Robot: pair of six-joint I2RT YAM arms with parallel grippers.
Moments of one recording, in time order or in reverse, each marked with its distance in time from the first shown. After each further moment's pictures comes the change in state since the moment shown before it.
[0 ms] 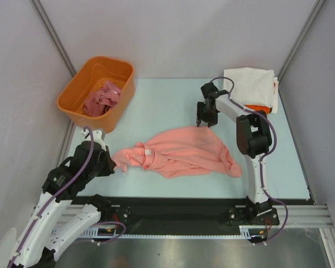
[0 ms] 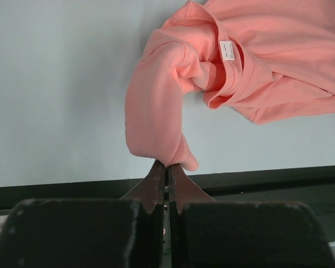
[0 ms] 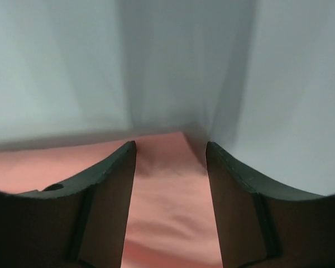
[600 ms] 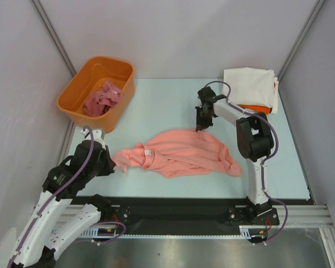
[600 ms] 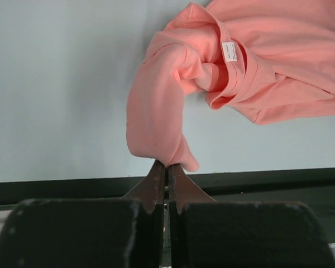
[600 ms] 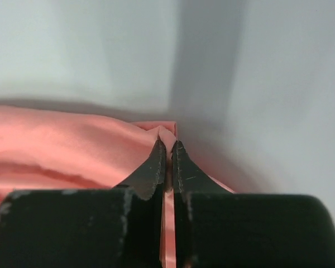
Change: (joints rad) left arm 0.000 0.006 0.003 -0.010 -0.010 -0.014; right arm 0.051 -0.075 -0.127 0.086 -0.084 -0.005
